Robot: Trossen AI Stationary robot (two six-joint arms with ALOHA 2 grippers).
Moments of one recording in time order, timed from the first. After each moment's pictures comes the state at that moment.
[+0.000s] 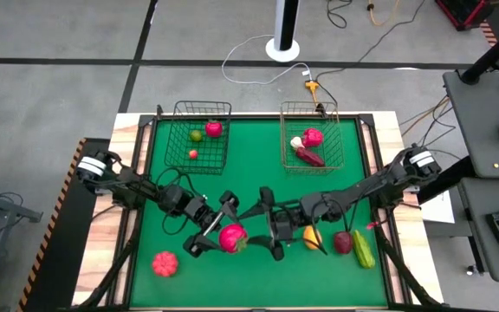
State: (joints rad) left arm -0.27 1.68 0.64 1.57 0.31 -0.13; right arm 0.33 1.68 1.06 0.73 0.08 -0.56
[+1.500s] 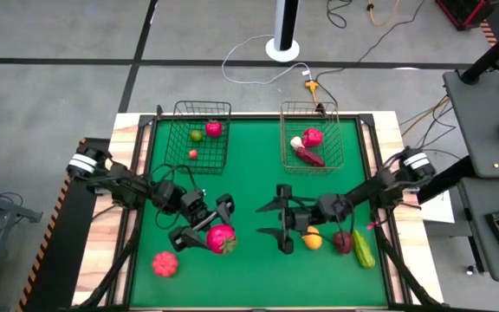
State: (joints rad) left arm -0.29 1.57 0.62 1.57 0.41 -0.45; right arm 0.34 1.74 0.73 1.33 0.16 -0.51
